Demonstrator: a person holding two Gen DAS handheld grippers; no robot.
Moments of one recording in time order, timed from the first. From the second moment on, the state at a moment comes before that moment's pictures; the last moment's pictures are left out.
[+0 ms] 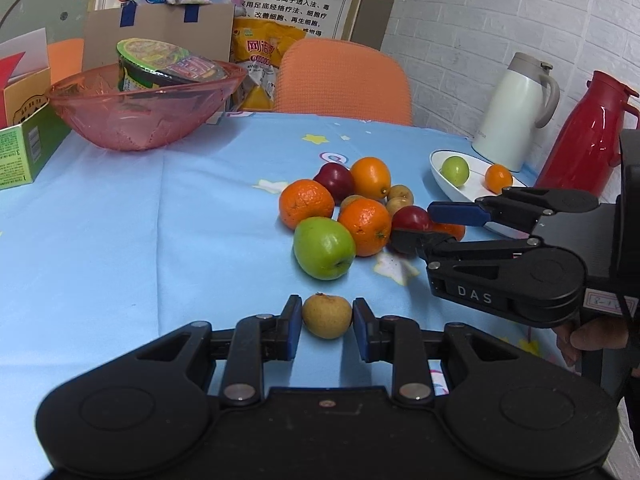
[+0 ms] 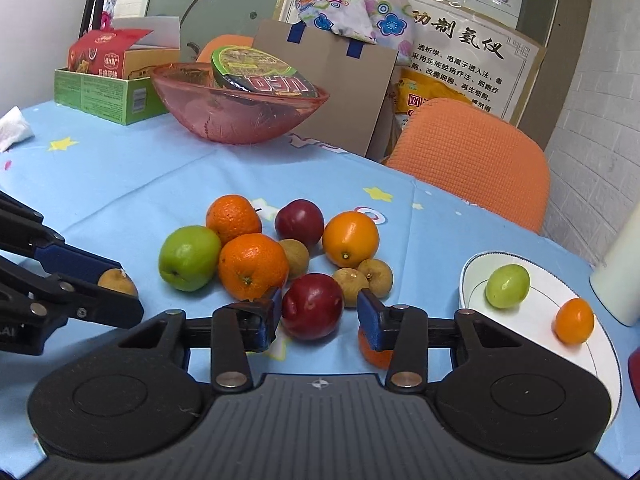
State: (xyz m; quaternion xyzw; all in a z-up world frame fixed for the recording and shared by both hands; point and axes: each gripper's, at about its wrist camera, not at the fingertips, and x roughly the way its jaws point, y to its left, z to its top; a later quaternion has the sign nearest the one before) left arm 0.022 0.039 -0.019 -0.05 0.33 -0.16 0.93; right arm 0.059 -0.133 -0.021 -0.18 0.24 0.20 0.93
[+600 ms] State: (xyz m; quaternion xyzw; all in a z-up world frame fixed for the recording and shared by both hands) left arm 0.024 0.035 -0.020 -0.04 0.33 -0.15 0.93; right arm 0.059 -0.134 -0.027 -0.18 0.24 0.20 0.93
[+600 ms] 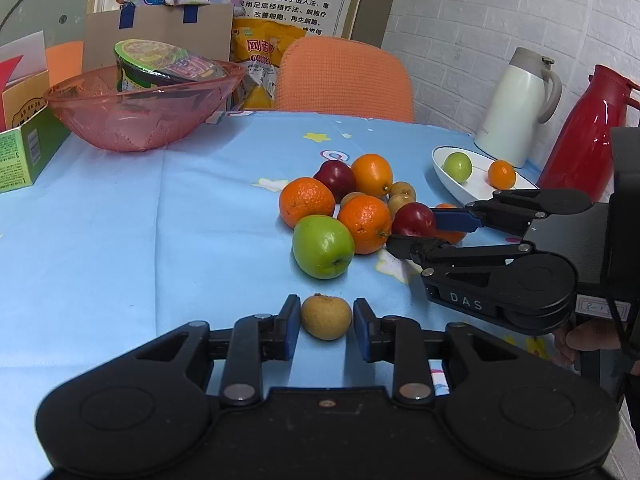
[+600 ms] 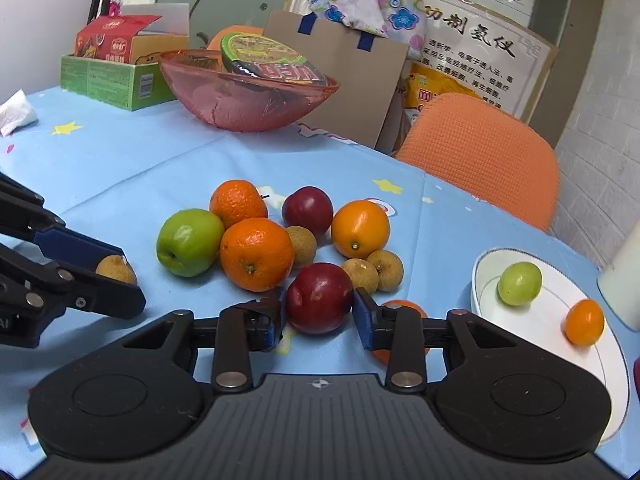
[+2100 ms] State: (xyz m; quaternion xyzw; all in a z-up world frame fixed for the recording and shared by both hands) left arm 0.201 -0.199 0.005 0.04 0.30 -0.30 0.91; right arm 0.089 -0.325 -0.021 -0.06 0.23 0.02 0.97
